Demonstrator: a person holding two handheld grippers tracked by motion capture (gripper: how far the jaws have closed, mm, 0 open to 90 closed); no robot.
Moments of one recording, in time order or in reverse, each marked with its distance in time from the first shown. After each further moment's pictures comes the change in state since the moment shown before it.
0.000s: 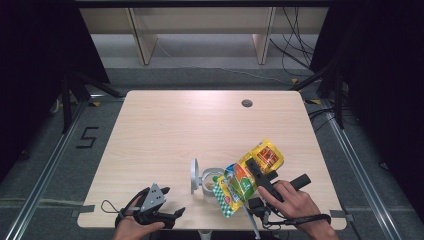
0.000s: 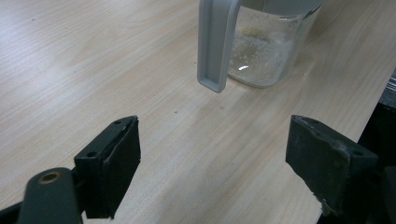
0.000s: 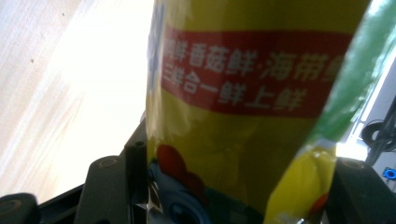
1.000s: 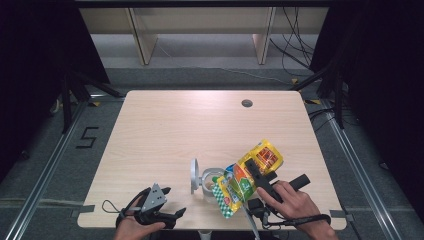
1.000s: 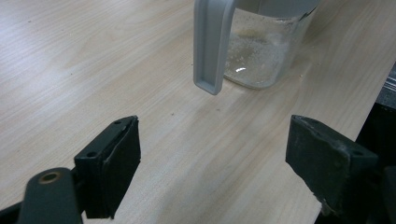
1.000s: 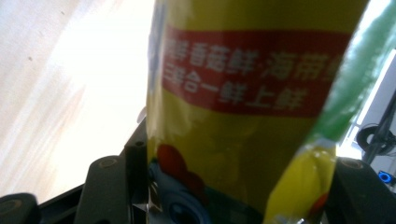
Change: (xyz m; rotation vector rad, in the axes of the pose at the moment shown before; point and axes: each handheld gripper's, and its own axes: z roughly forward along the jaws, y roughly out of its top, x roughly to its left) left arm -0.002 0.001 0.000 0.006 0.000 0.006; right arm -0.001 0.001 0.000 -0.010 0.002 -0.042
